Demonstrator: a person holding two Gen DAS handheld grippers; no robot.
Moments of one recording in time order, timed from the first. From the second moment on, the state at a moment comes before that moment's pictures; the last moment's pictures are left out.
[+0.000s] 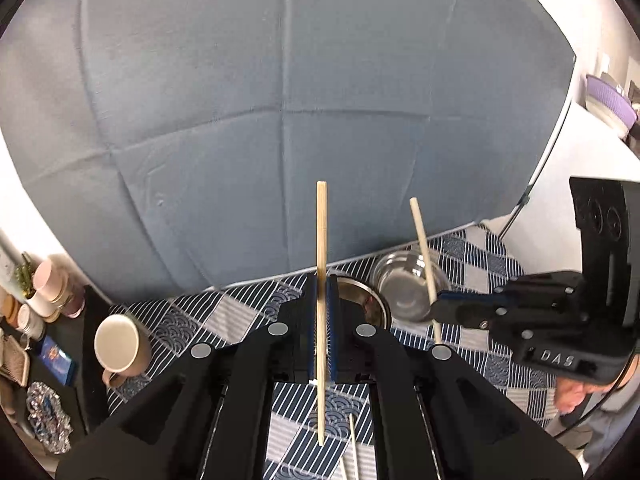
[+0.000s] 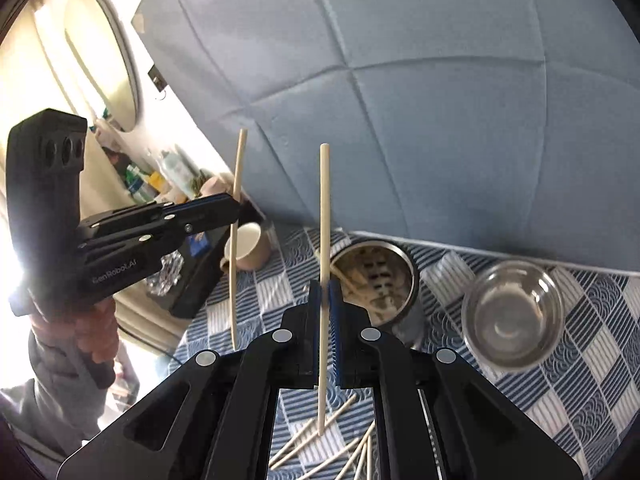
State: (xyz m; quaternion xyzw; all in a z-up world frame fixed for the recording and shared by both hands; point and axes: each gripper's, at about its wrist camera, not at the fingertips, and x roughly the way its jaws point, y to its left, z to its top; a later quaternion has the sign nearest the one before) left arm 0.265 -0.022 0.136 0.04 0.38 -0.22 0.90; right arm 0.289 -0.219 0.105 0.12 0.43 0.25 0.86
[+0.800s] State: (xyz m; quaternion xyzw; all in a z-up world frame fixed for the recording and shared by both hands) left arm 0.348 -0.052 0.117 -0.01 0.33 -0.28 0.90; right arm 0.375 -0.237 0.083 0.18 0.37 0.24 0.88
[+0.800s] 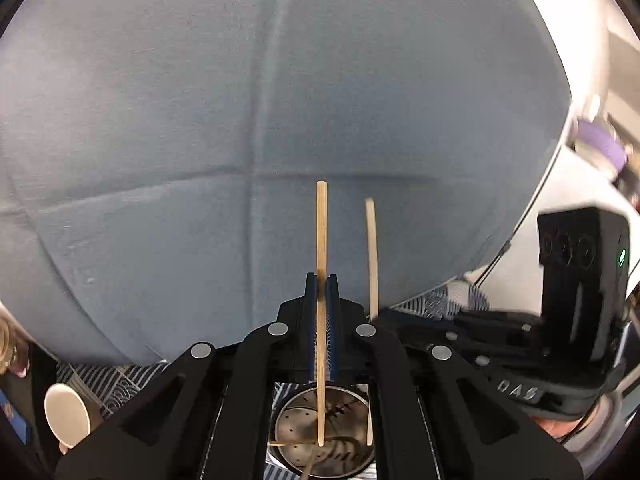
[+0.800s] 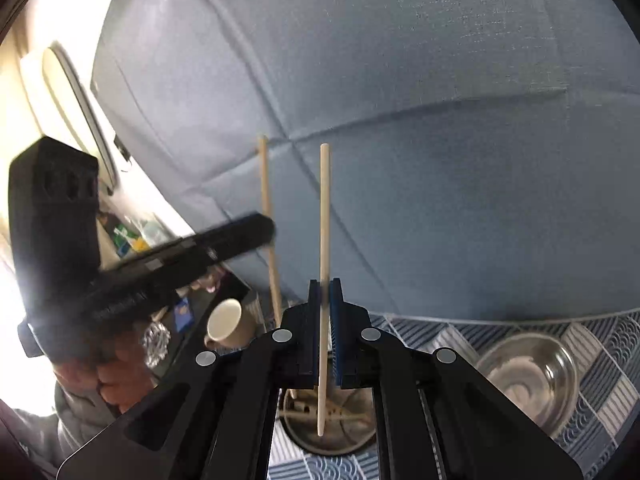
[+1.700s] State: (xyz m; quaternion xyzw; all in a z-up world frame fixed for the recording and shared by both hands) left arm 0.317 -0.036 0.022 0.05 0.36 -0.30 0.88; right arm 0.355 -0.236 0.029 0.18 0.36 0.23 0.89
